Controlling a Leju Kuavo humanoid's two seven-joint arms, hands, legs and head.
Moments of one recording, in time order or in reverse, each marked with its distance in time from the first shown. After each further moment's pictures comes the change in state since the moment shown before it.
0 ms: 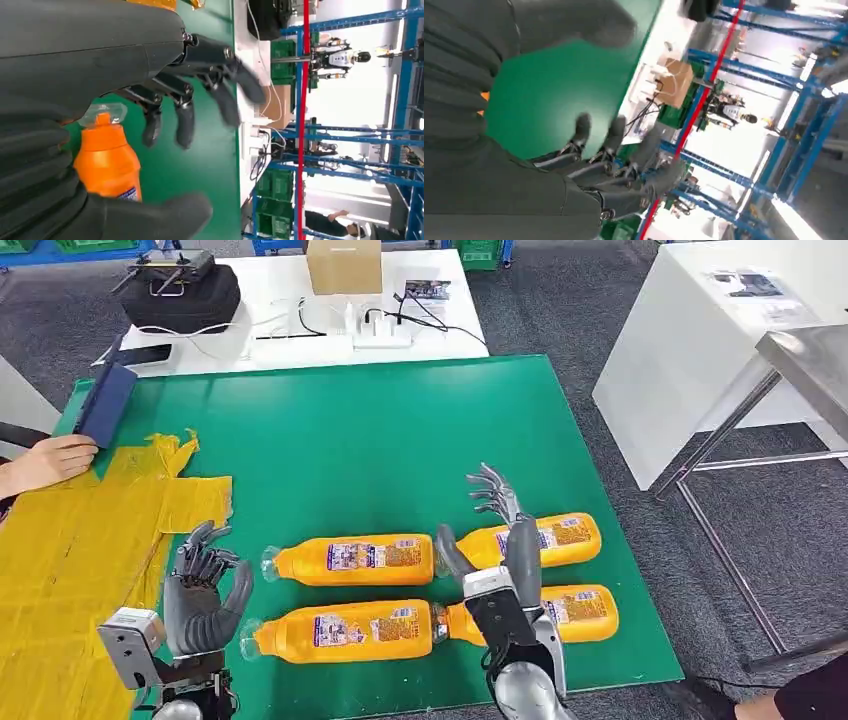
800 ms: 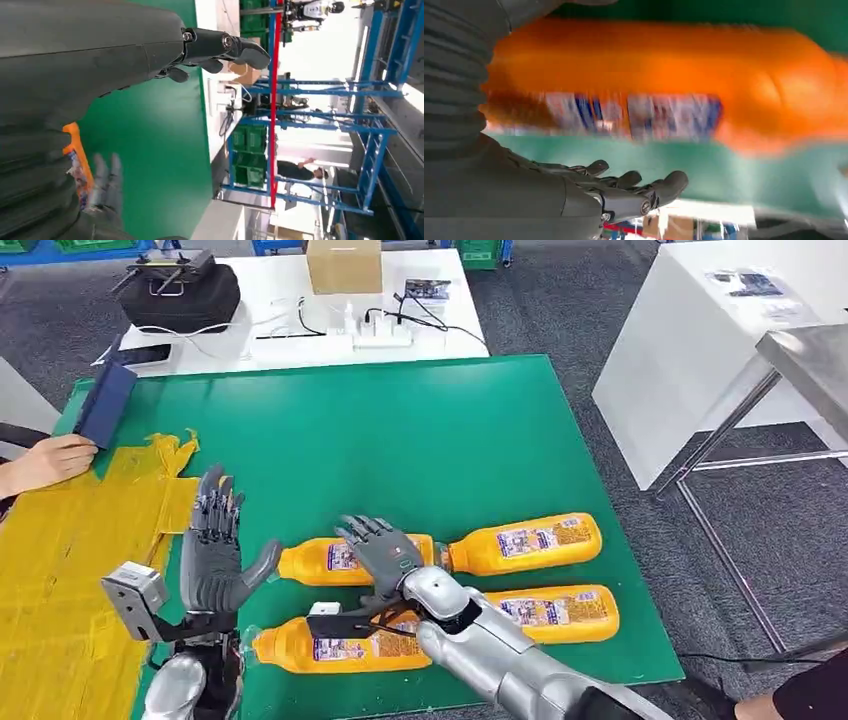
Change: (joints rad) left arm -0.156 -0.005 -0.039 0.048 0.058 -0.144 0.023; right arm -0.549 0.032 0.453 0.948 0.479 0.300 0.263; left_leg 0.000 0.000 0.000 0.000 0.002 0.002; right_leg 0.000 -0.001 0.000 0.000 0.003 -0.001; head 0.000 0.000
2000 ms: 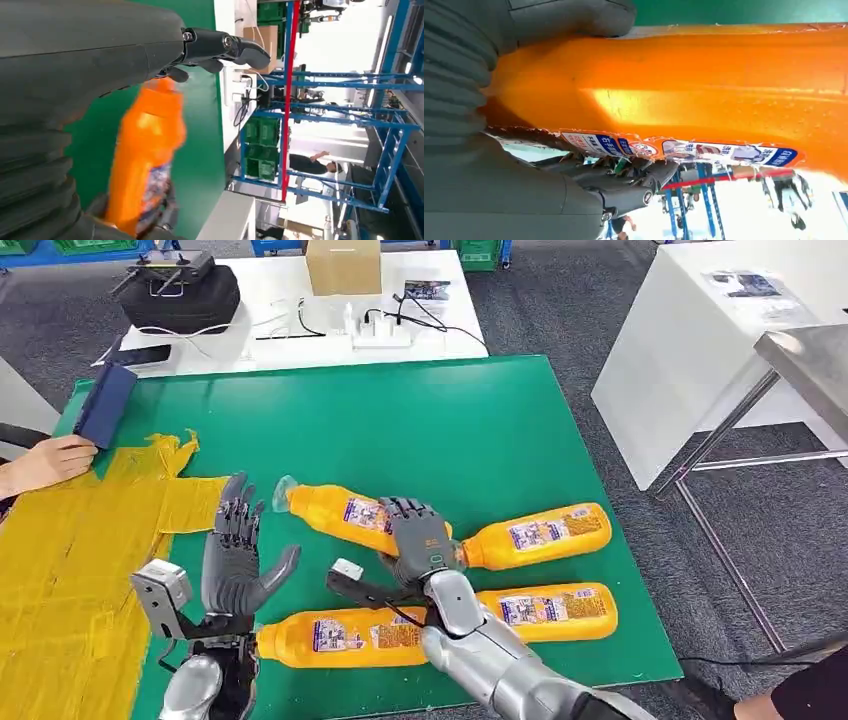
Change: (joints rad) left arm 0.003 -0.013 -0.026 0.061 0.010 0.010 0.002; right arm 0.069 0.041 -0.169 0.046 0.021 -0.549 0.025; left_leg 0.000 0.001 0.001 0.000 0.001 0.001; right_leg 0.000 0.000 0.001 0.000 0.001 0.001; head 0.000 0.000
